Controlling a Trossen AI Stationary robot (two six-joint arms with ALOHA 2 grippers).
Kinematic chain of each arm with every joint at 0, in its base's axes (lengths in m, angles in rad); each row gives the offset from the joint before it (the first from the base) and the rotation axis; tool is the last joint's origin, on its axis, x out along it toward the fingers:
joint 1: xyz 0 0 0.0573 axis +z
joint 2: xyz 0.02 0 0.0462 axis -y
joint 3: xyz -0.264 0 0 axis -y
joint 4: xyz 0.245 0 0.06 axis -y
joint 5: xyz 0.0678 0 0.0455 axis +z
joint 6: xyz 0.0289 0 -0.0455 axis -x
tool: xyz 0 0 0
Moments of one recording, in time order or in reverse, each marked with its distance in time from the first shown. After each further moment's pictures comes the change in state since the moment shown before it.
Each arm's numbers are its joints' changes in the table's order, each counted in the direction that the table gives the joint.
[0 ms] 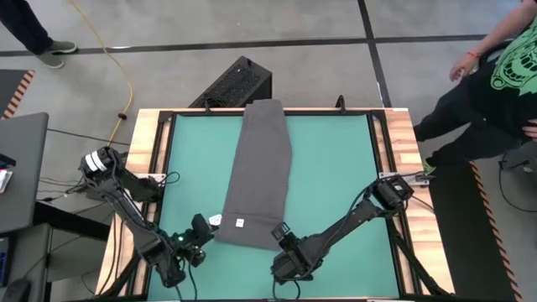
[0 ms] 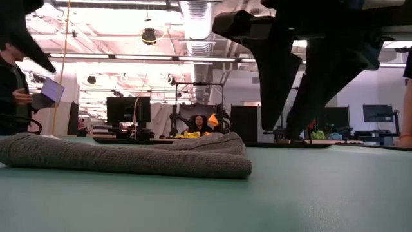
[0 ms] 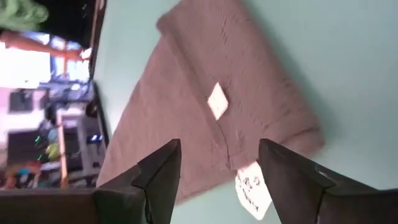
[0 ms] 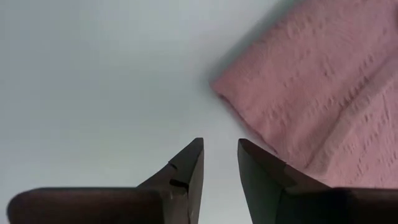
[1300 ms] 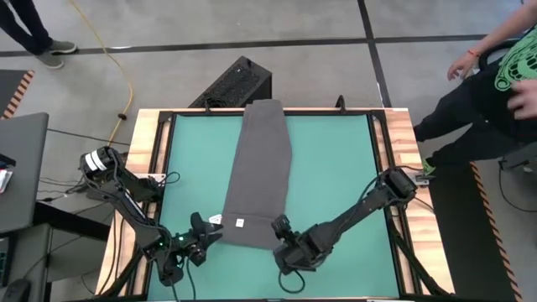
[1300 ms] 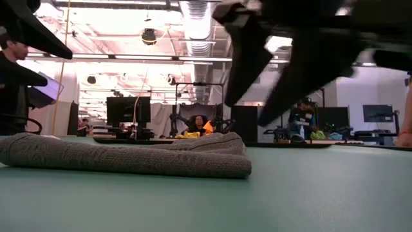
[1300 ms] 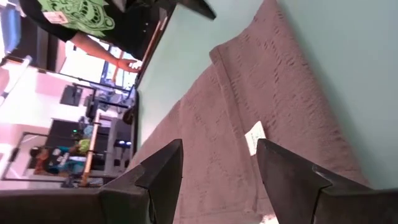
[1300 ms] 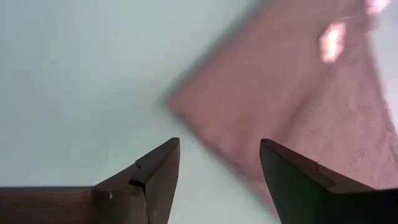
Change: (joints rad) left arm 0.002 0.007 -0.113 0.409 0.200 -0.131; right arm -0.021 0.160 -0.268 0.370 -0.088 0.061
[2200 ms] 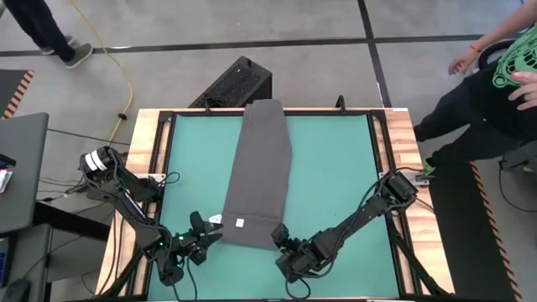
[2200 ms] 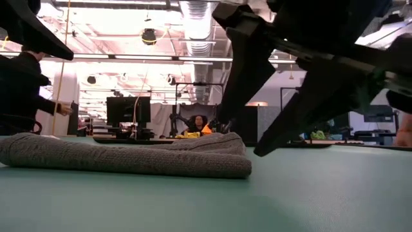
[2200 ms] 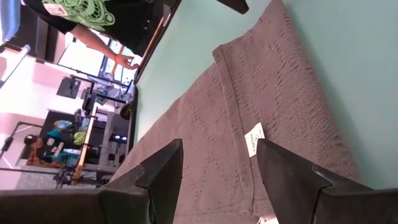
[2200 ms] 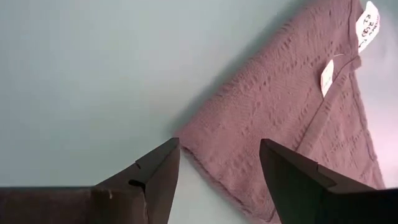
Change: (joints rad) left arm 0.005 0.000 0.000 0.000 0.010 0.045; right arm 0.045 -0.015 -0.096 0.224 -0.064 0.103
